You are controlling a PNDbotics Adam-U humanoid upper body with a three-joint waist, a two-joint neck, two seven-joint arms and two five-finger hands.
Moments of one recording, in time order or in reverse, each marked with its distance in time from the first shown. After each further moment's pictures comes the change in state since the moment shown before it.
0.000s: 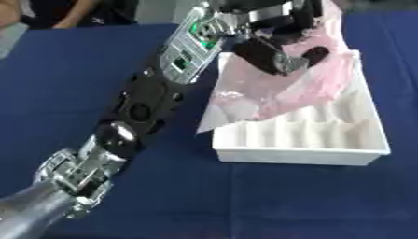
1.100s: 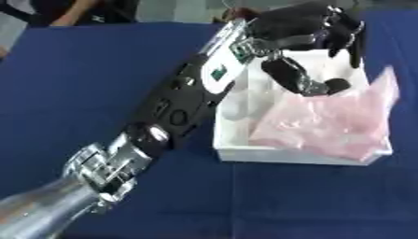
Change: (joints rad) left arm -0.029 -0.056 -0.043 0.152 -0.410 -0.291 0.291; right arm -0.009 0.007 0.003 0.000 0.000 -0.007 0.001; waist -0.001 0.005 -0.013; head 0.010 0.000
